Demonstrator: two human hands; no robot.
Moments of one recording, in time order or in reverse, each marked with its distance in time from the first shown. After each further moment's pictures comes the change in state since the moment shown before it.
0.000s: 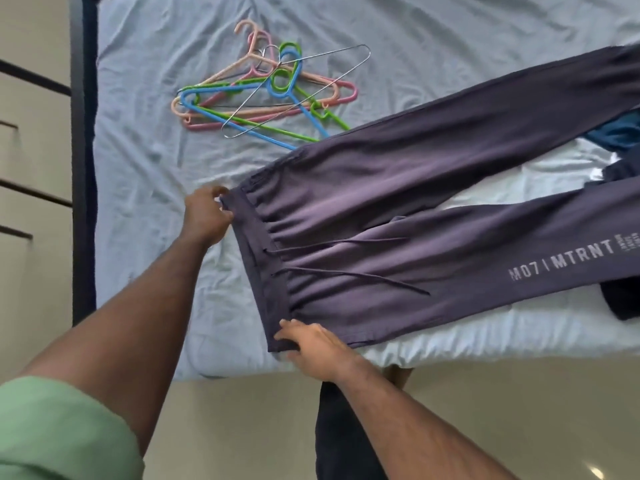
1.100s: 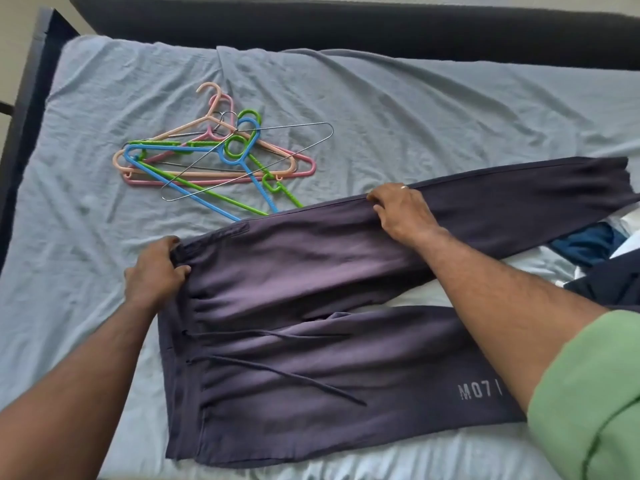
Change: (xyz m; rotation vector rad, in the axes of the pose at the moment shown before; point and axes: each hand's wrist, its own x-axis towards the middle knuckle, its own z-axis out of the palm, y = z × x) left_hand 0.048 0.034 0.058 0.210 0.044 -0.213; right_hand 0.081 0.142 -0.430 -0.511 0.628 0.025
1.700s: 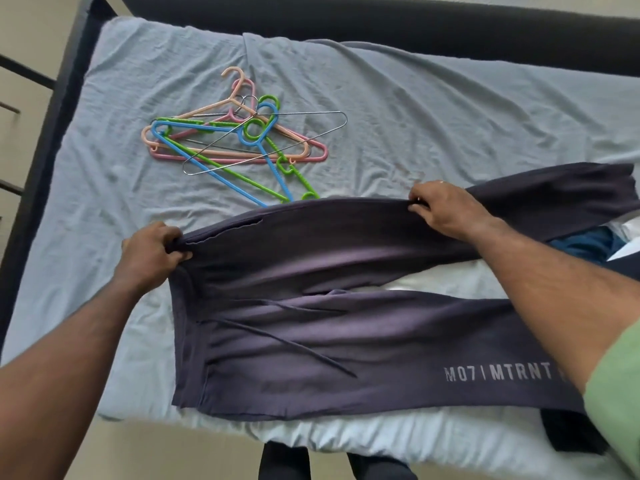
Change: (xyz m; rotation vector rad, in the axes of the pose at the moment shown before) left_hand -0.039 -0.020 -0.033 0.058 0.043 0.234; right_hand -0.027 0.059 -0.041 -0.070 -0.122 -0.176
